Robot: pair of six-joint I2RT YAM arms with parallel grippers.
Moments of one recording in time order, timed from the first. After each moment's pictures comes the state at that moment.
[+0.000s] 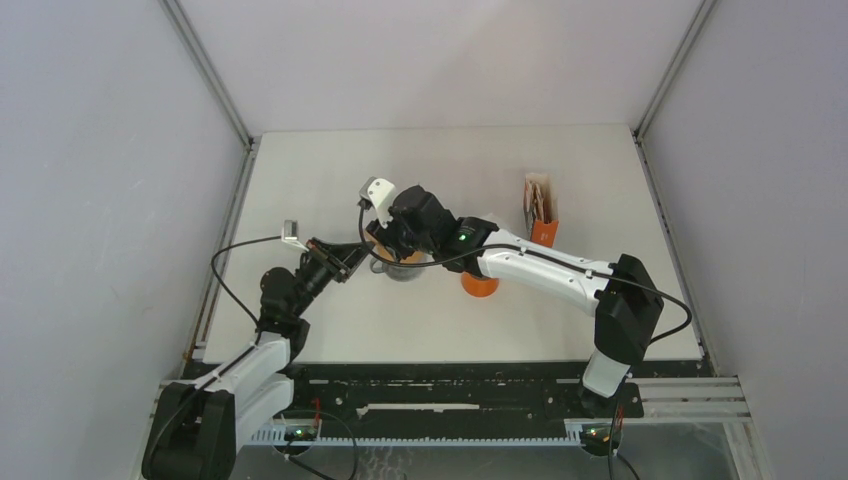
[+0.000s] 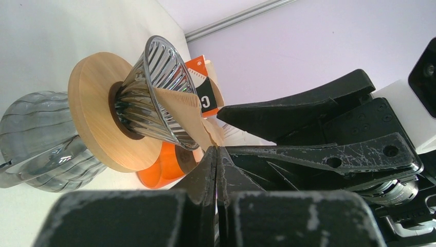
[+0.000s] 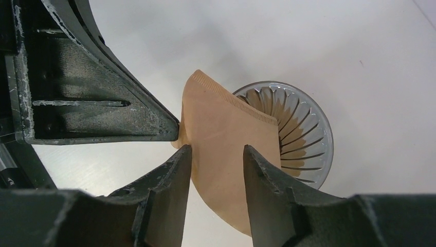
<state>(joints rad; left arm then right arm) -0.18 0.92 0.15 0.86 0.45 -1.25 0.98 1.71 1.45 -0.29 0.08 -0.09</state>
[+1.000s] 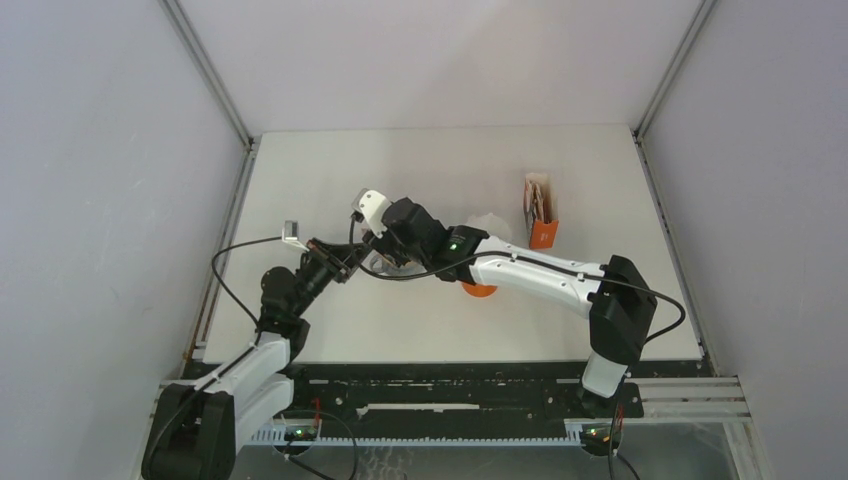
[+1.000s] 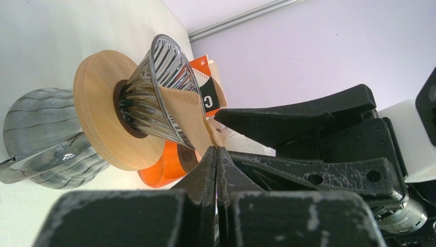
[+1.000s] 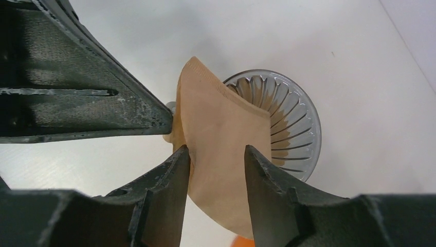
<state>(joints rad) -0.19 0.92 0.15 0.84 0.44 -1.25 1.04 1.73 1.45 -0.31 0.23 -0.17</state>
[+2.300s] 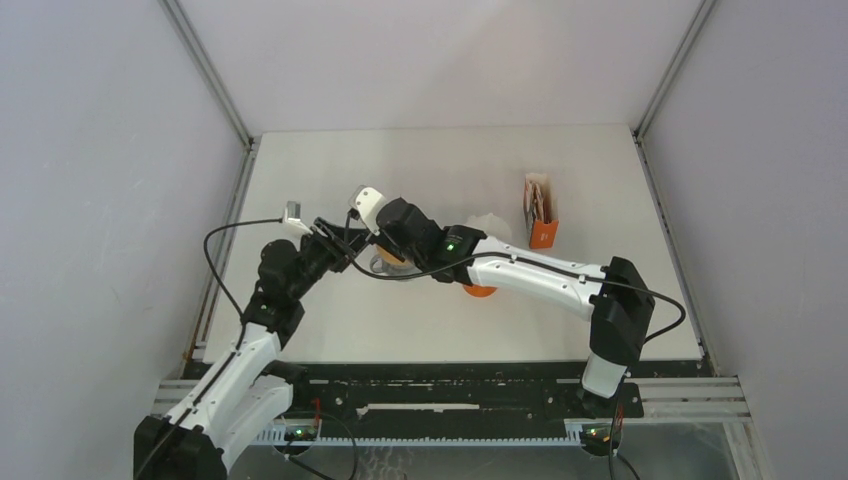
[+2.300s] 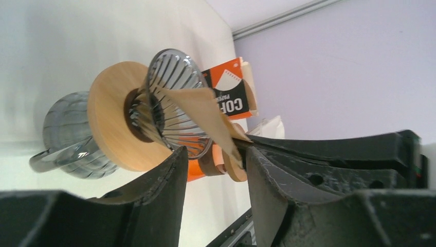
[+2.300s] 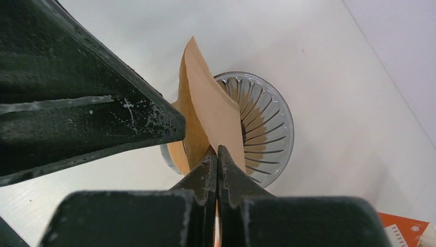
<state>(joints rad) -0.26 0.79 0.42 0.26 0.31 -1.06 1.08 1.74 1.50 -0.36 0.35 -0.18</state>
